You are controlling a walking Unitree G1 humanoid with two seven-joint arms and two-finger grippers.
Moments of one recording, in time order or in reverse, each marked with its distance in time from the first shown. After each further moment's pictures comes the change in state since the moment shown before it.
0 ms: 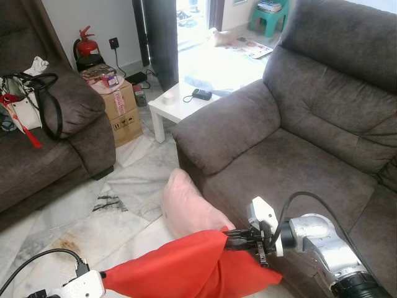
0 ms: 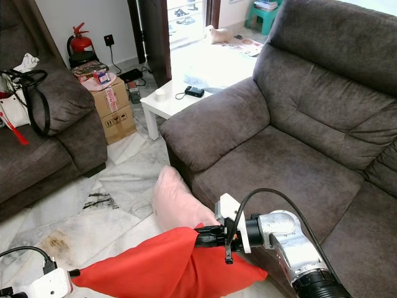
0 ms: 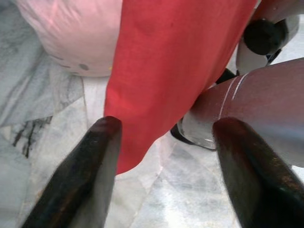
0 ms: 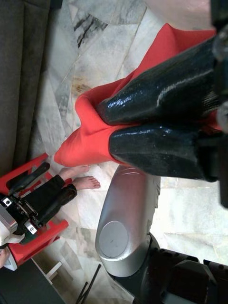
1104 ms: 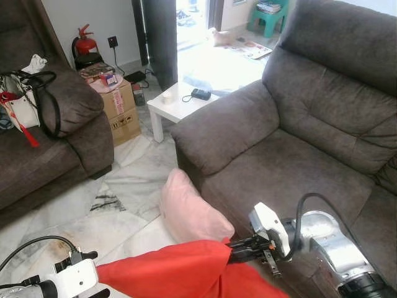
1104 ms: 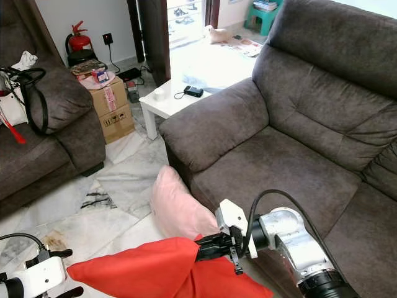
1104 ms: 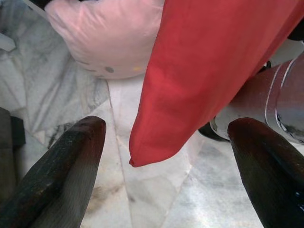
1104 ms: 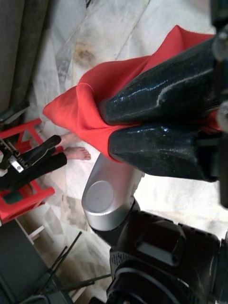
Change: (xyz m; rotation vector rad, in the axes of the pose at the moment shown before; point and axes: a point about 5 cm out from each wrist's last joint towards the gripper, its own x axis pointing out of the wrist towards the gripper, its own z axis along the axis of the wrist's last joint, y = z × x) left arm -0.004 0.026 -0.007 0.113 0.020 0.075; right arm -0.006 0.016 0.009 -0.045 0.021 0.183
